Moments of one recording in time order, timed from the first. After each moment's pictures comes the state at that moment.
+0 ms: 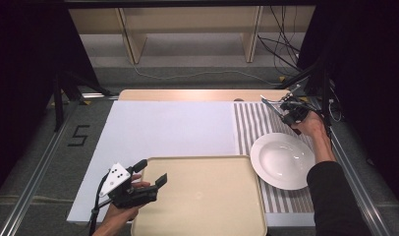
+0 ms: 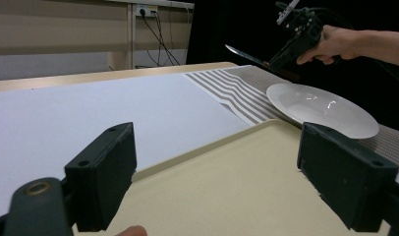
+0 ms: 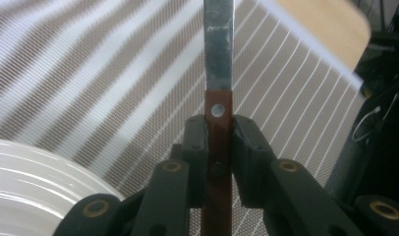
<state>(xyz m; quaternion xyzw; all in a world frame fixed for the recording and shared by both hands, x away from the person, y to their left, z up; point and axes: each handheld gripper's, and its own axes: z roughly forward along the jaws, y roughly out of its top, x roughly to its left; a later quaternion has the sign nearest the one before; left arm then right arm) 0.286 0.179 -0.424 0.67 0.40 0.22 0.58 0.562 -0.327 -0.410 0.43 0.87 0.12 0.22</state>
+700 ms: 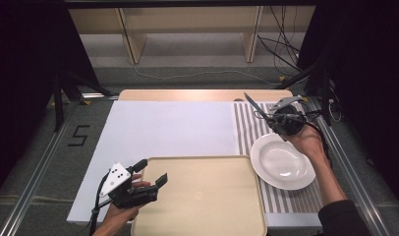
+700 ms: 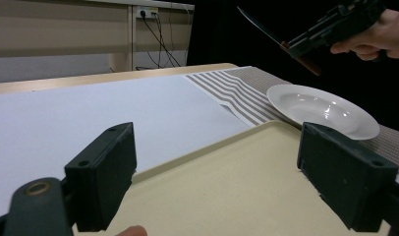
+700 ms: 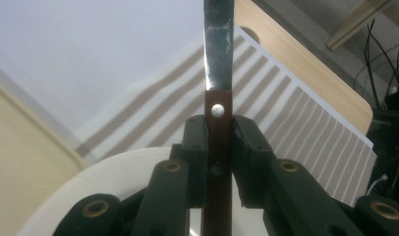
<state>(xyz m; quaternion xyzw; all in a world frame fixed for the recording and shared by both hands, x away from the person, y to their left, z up) 0.286 0.179 -0.423 0.67 0.40 0.22 0.58 0.460 -0.267 -0.363 0.36 0.86 0.24 0.27</state>
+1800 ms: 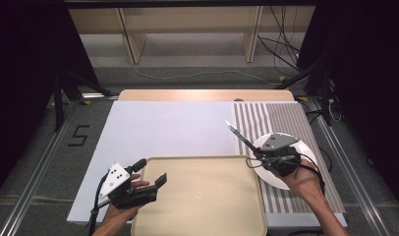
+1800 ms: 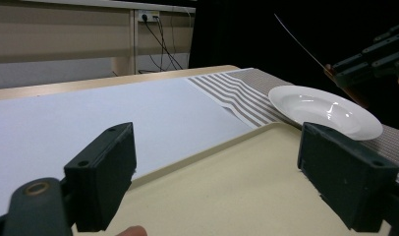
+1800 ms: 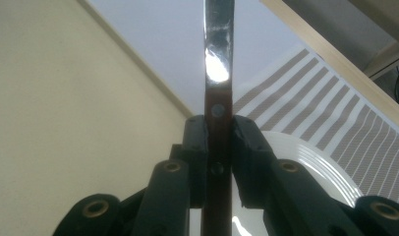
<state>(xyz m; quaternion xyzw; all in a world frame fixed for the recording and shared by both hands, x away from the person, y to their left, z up) 0.285 0.180 -0.422 0.67 0.39 0.23 0.58 0.352 -0.229 -0.374 0.30 0.87 0.29 0.26</state>
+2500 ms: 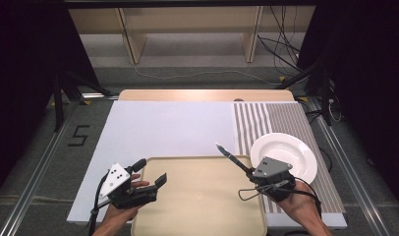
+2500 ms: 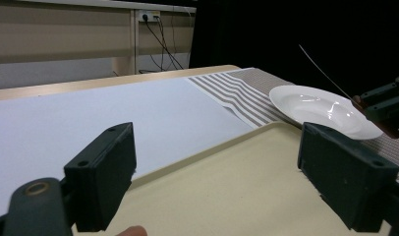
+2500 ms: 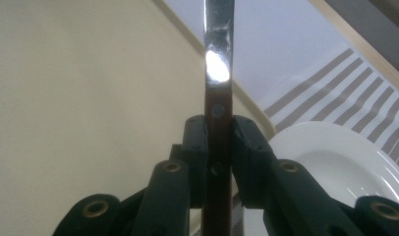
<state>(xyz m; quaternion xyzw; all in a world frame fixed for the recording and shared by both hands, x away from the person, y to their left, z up) 0.285 0.179 -0.422 0.67 0.39 0.23 0.58 0.304 -0.210 -0.391 0.26 0.89 0.29 0.24</state>
